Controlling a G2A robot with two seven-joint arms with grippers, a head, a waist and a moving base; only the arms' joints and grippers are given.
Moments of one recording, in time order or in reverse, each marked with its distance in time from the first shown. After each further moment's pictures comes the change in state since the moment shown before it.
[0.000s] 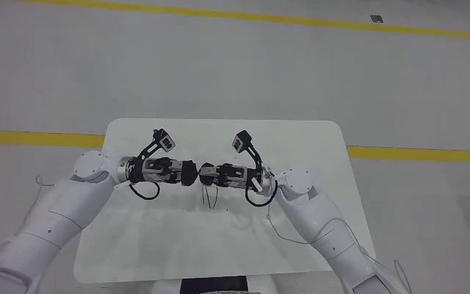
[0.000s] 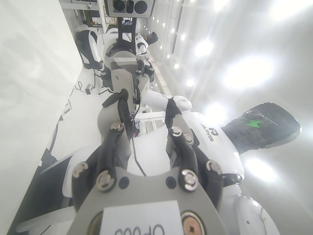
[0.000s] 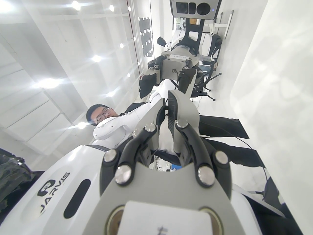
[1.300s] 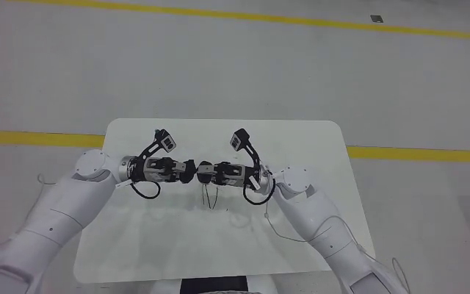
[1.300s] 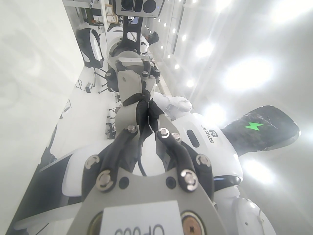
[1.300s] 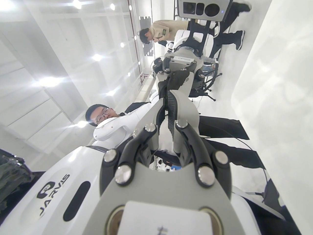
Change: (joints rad) left arm -0.019 -0.002 0.022 0.019 -0.002 0.011 0.000; right arm 0.015 -0.017 -0.006 0.015 -0.002 -0.004 0.000
